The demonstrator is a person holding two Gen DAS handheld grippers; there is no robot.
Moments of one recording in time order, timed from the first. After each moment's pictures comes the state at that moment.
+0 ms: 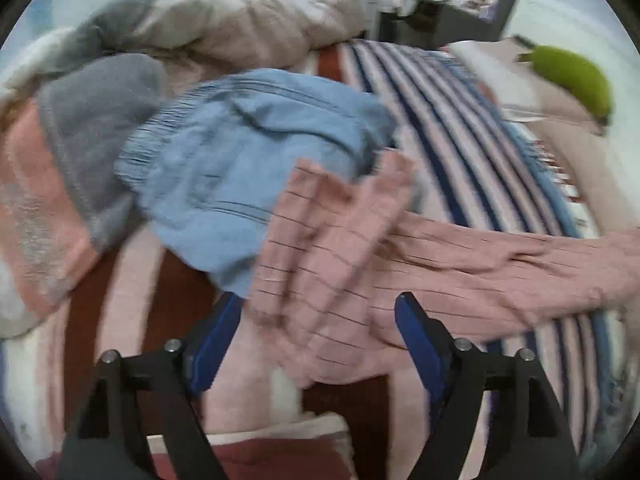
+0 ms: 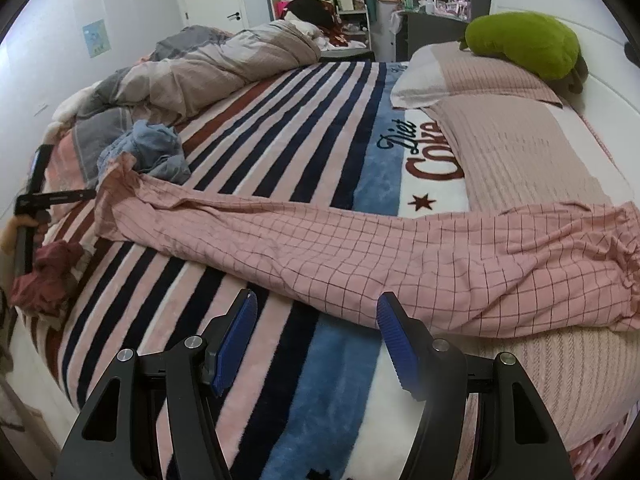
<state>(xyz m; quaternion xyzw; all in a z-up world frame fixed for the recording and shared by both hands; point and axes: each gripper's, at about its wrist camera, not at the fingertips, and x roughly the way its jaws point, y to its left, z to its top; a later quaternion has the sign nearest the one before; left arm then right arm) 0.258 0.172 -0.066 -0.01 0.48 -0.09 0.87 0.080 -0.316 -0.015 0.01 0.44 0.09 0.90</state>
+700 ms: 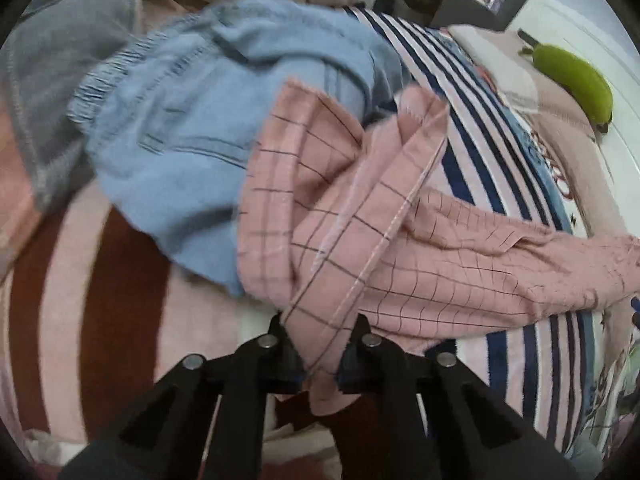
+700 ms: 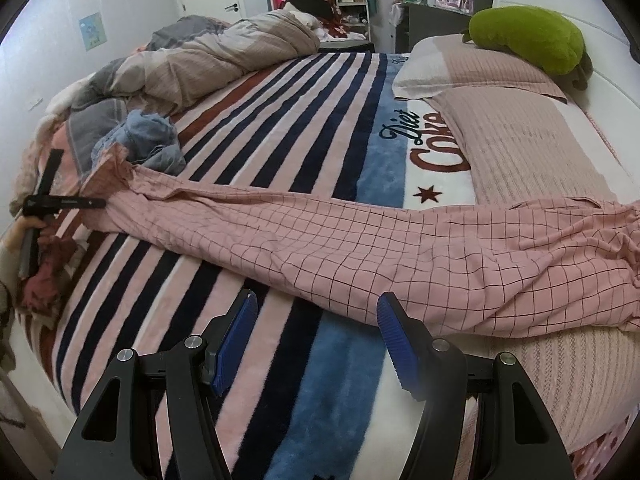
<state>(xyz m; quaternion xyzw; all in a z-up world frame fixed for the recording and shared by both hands) 0.276 0.179 -0.105 -0.05 0.53 -0.10 0.84 0.087 -0.308 -0.025 0.00 0.45 0.08 0.89</state>
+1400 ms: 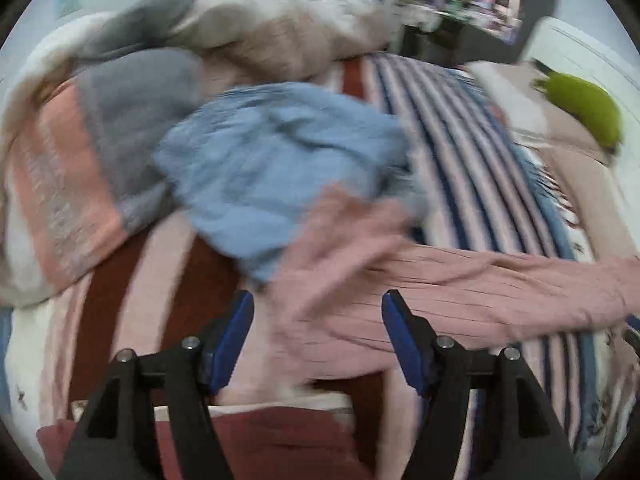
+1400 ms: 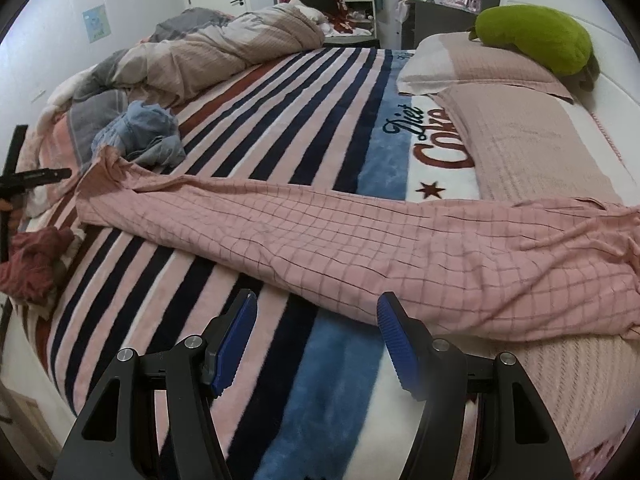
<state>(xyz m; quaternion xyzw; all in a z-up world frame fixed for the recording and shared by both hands) 0.234 0.171 -0.030 -0.02 0.47 -0.05 0.88 0.097 -0.310 -0.038 -0.01 0.46 0.10 0.88</state>
